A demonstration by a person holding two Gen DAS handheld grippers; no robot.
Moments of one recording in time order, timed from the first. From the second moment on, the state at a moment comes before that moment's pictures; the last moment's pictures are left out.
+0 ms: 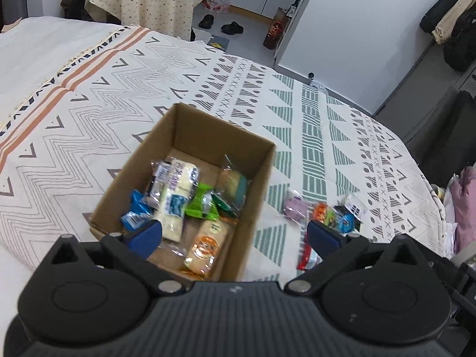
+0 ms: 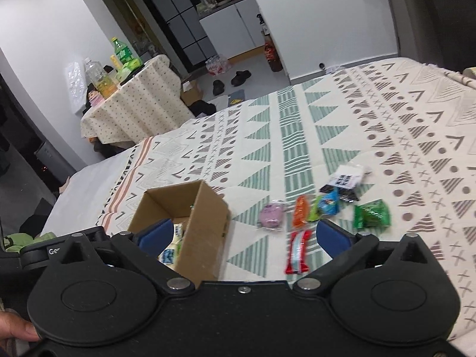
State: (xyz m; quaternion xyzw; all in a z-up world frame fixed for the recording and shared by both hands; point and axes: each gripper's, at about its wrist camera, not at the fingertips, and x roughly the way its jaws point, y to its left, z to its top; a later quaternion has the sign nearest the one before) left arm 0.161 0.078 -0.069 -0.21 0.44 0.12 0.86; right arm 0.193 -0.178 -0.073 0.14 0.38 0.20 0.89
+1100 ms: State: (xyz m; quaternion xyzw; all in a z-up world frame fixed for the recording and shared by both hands) left arm 0.168 -0.025 -0.060 -0.18 0.42 0.09 0.89; right arm 0.193 -0.294 -0.081 0.13 0.38 0.15 0.90
